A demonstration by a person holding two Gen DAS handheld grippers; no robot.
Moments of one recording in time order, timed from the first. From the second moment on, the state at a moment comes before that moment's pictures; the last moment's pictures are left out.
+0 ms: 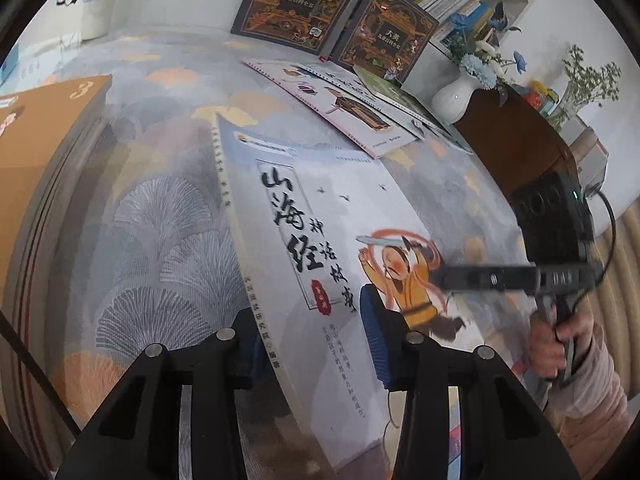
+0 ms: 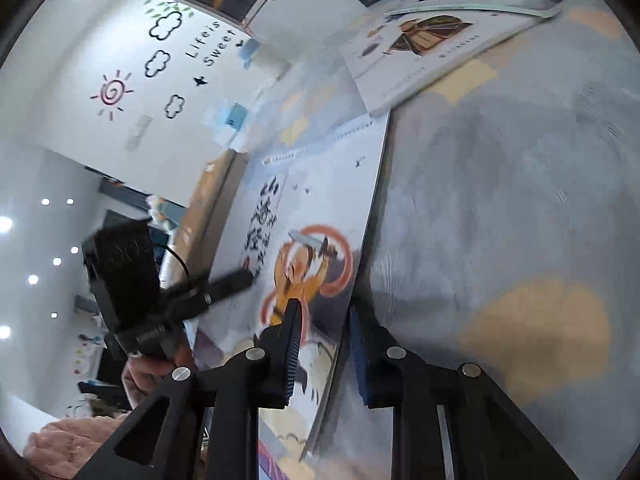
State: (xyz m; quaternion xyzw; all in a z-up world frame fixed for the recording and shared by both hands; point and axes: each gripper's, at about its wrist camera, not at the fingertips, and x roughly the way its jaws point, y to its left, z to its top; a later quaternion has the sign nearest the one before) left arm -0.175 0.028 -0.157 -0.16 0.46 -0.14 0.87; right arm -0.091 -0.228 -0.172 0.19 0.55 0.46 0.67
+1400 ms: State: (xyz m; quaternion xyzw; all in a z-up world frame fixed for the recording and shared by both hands) left arm -0.198 0.056 -0.093 -0.16 0.42 -0.14 0.88; right arm -0.131 -0.193 -0.078 0.11 0.51 0.48 0.71
